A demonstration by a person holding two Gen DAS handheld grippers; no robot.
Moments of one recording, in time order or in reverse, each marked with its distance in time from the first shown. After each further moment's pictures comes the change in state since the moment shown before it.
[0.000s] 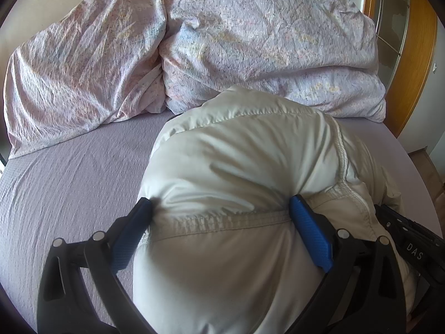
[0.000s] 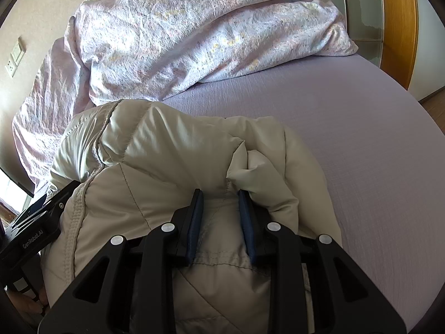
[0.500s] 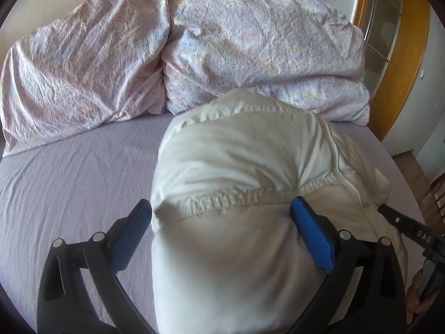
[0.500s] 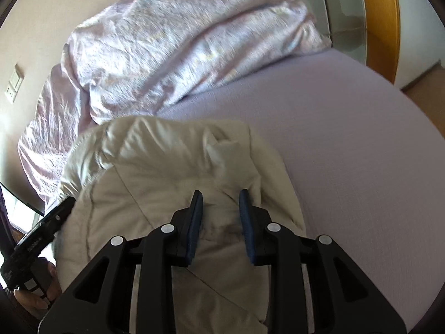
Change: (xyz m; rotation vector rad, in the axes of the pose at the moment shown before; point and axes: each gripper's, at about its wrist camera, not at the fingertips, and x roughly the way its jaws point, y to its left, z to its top) left arm -0.027 0.020 -0.006 -0.011 -0.005 -0.089; right arm -0.035 -0.029 -0.008 0.115 -0.003 0.013
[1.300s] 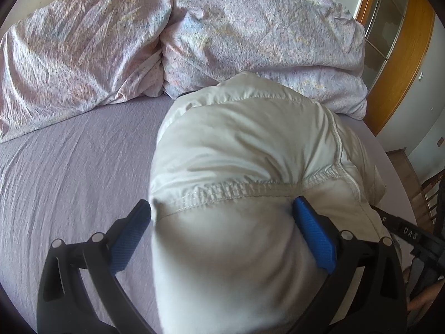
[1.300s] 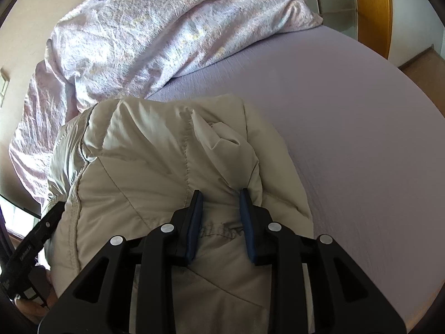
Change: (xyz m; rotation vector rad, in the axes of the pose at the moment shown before) left arm 0.000 0.012 -0.002 -0.029 0.074 -0.047; right arm 0.006 0.005 0.007 0.046 0.088 -0.045
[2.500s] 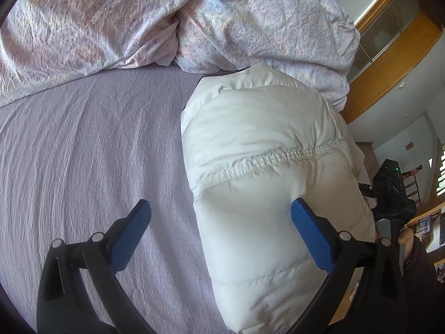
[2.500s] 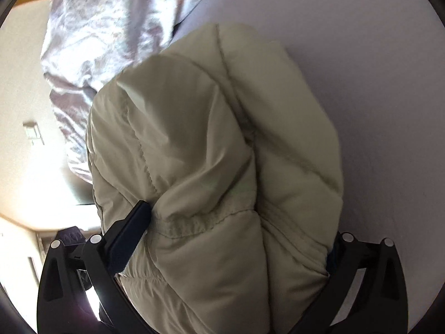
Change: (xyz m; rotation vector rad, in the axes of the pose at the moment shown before) left arm -0.023 0.073 0.007 -0.085 0.184 -0.213; right arm 0.057 -0.027 0.013 0.276 0.428 0.426
